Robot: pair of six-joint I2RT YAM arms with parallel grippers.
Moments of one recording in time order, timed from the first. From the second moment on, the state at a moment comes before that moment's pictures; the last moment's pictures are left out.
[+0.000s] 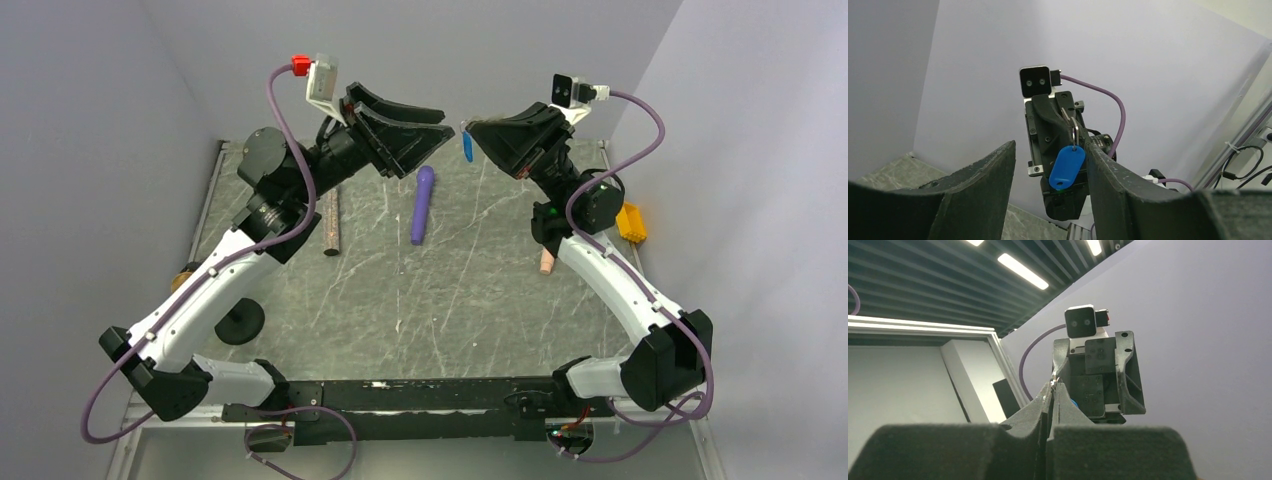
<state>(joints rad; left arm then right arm) -0.72 1.29 1.54 0.30 0.40 -0.66 0.42 1.32 1.17 1.29 -0.58 1.58</state>
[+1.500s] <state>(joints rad) -0.80 1.34 1.66 0.17 0.39 -0.61 0.43 1.29 1.17 1.21 -0.59 1.51</state>
